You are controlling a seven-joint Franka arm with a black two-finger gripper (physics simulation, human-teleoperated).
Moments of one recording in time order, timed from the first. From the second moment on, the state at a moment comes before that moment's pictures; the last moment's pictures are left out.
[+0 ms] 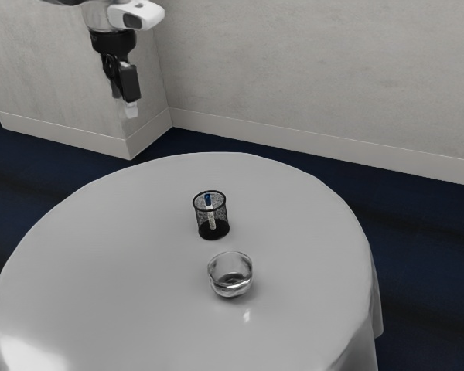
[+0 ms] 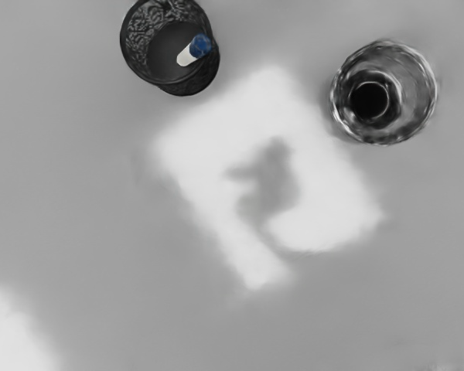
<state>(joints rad) -0.27 0.11 0.14 -1.30 0.09 1.38 0.60</state>
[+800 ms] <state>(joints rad) -0.20 0.40 0.09 -1.64 -0.05 2.02 1.15</state>
